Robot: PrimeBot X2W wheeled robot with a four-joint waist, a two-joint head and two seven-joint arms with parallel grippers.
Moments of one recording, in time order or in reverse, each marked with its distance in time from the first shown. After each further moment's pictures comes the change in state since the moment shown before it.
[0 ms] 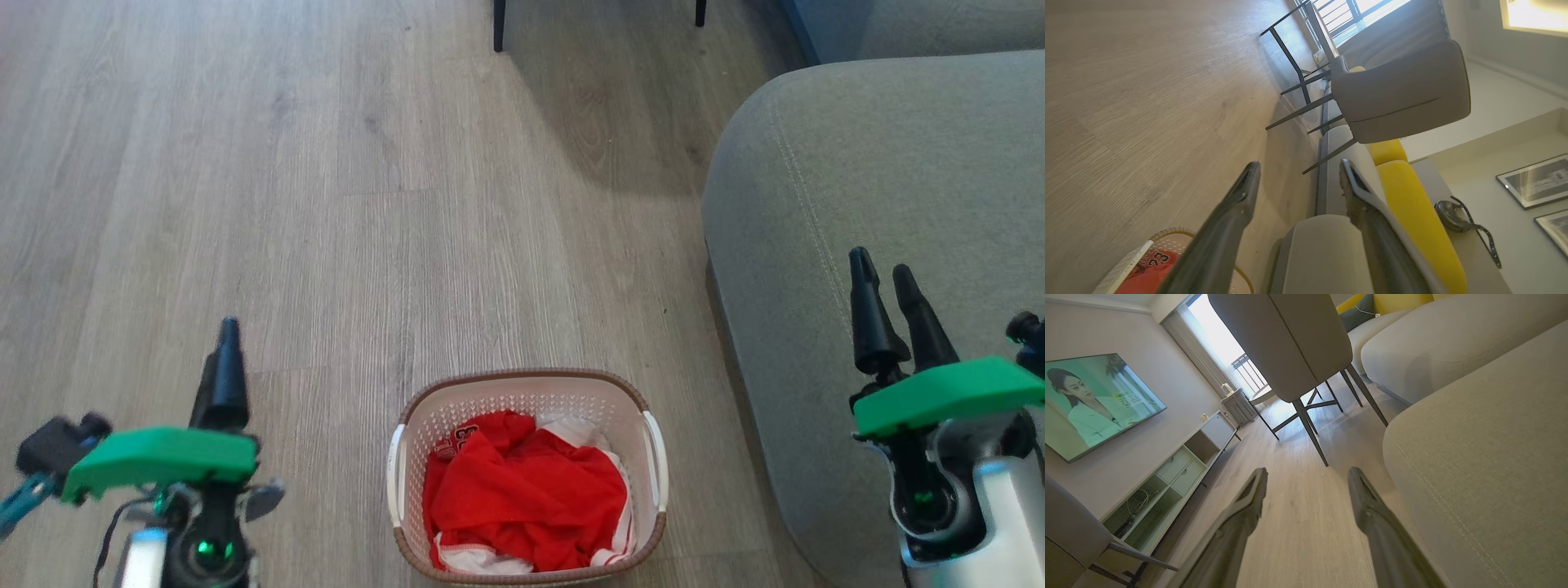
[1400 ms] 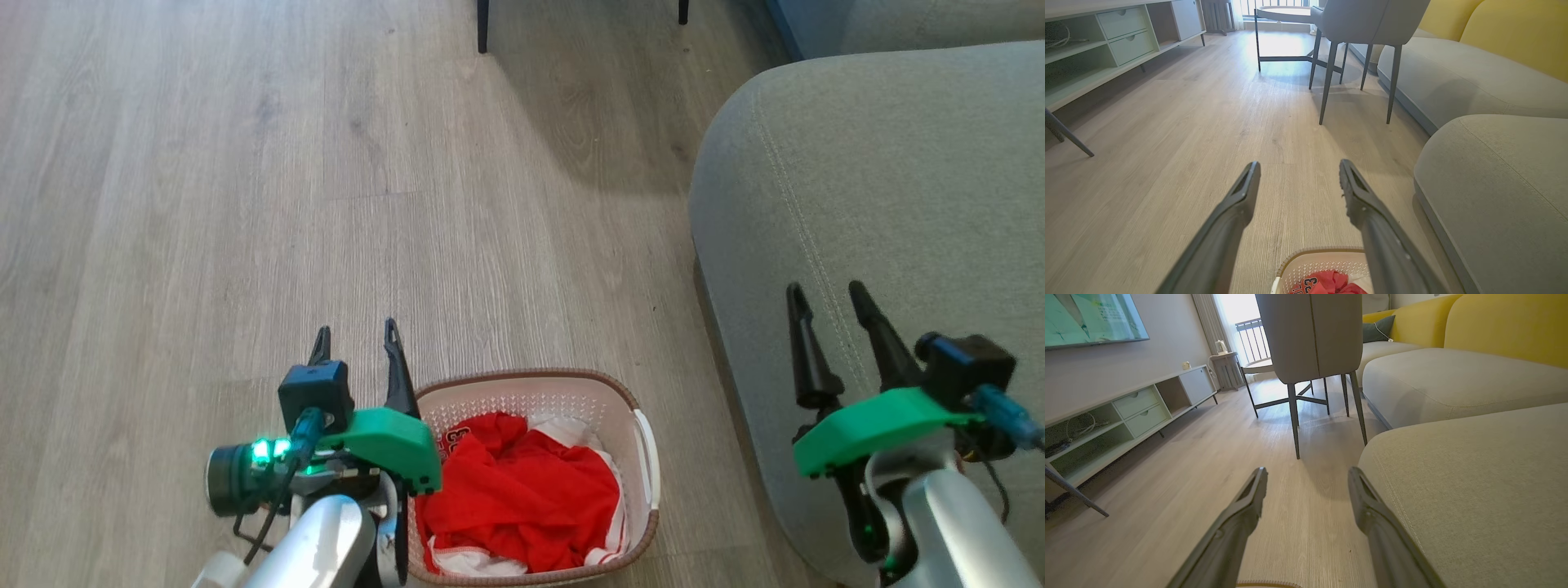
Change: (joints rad) left arm -0.163 0.117 -0.611 0.083 0.684 0.514 -0.115; right arm -0.007 -0.043 0.138 0.097 -0.350 0.000 -0.121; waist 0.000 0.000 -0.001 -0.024
